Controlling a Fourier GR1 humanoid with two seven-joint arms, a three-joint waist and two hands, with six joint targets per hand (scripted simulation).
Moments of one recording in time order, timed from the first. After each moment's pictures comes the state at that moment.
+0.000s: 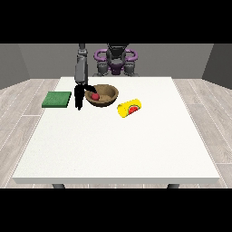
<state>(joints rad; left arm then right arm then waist) -1.08 0.77 0.39 -1.01 0.39 -0.27 -0.06 -0.53 -0.08 -0.28 -0.86 -0.23 0.00 -0.43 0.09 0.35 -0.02</state>
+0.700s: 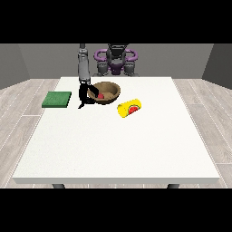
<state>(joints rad) -1.09 0.80 0.41 -0.95 0.42 -0.31 -0.05 -0.52 -0.08 -0.17 -0.87 -0.05 -0.24 -0.32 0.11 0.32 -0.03</state>
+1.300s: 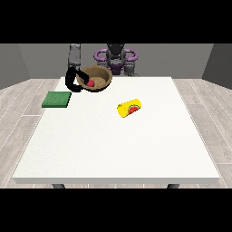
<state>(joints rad) -0.93 0.89 0.48 -0.73 0.39 -0.39 -0.17 -0.62 -0.20 -0.04 -1.00 0.08 -0.25 0.23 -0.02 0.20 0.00</state>
